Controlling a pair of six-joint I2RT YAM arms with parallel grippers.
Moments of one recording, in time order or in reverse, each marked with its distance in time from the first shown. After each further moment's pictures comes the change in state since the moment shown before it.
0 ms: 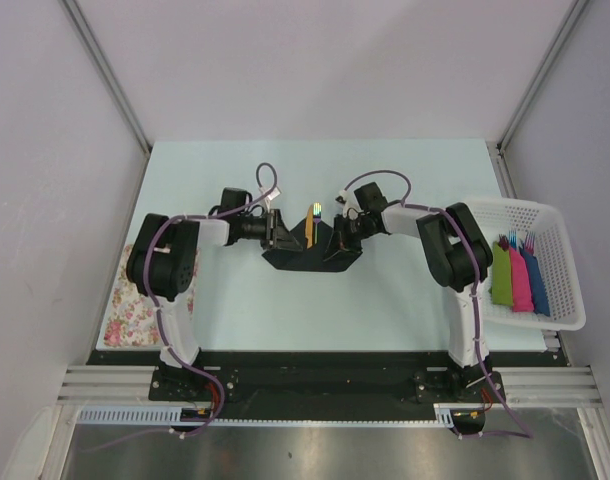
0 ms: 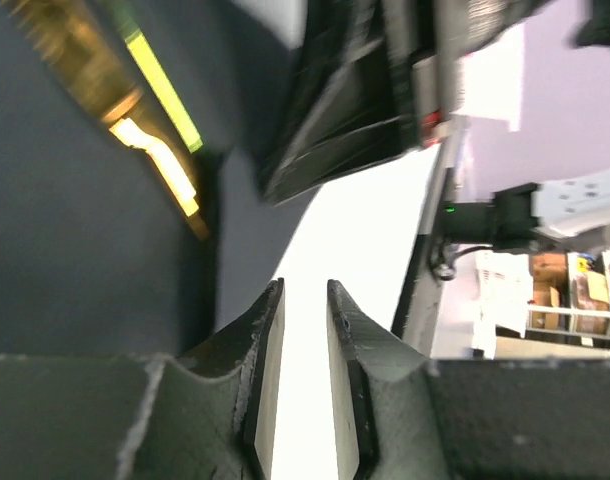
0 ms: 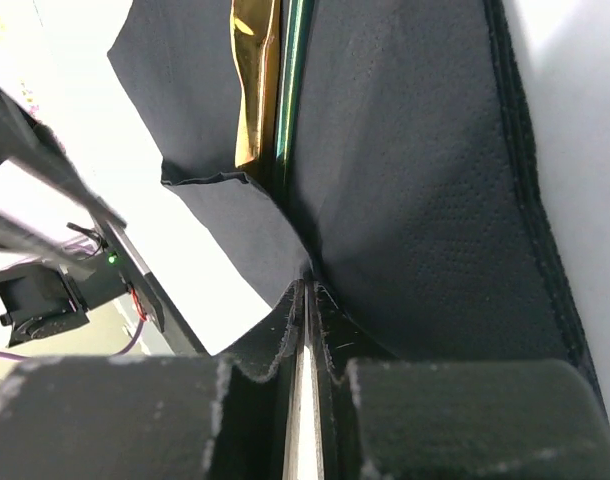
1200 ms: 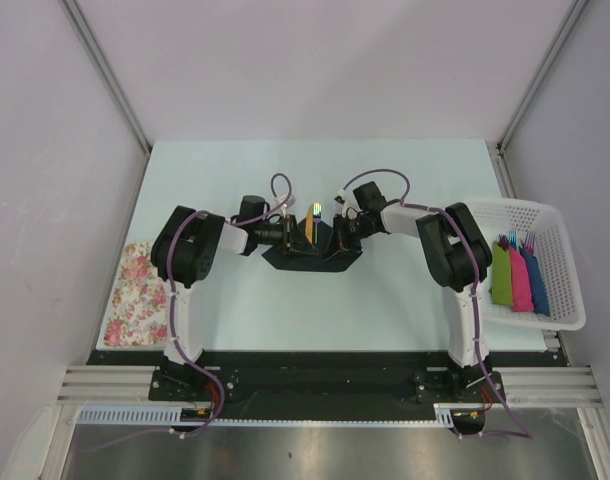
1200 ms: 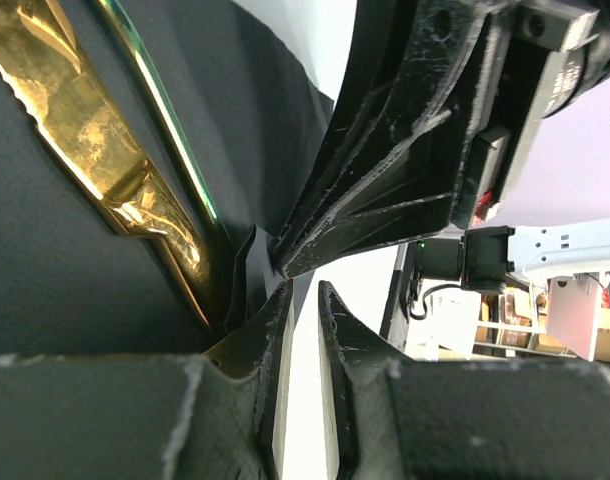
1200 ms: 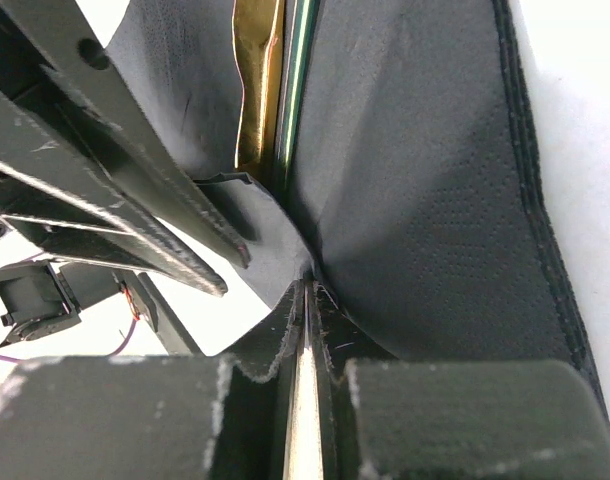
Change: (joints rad) left arm -0.090 0.179 0.004 0.372 -0.020 -0.345; right arm 0.006 0.003 0.014 -0.021 0.011 -0.018
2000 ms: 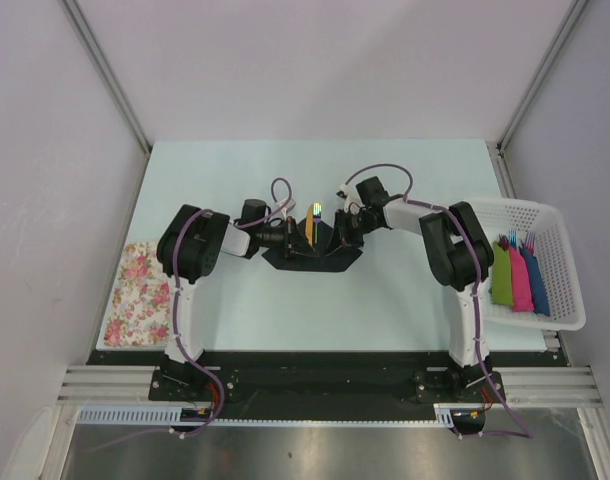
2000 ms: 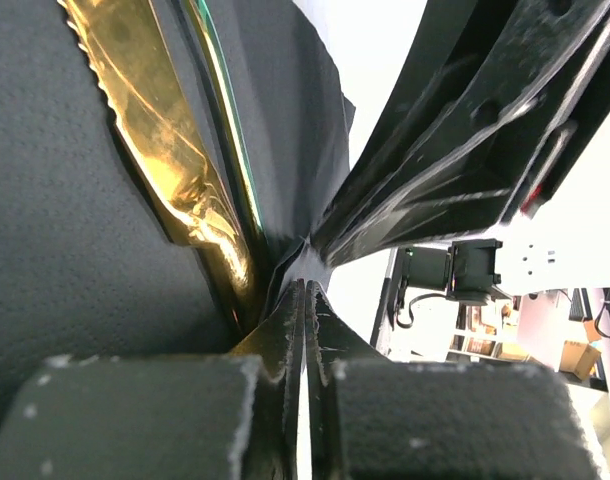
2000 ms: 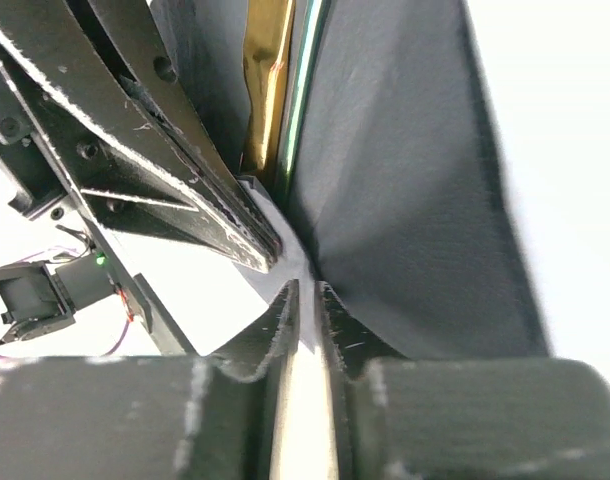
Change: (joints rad) left arm -0.001 0.067 0.005 0.065 -0.002 -0.094; right arm -0.021 -0.001 0.037 -0.041 0.005 -0.036
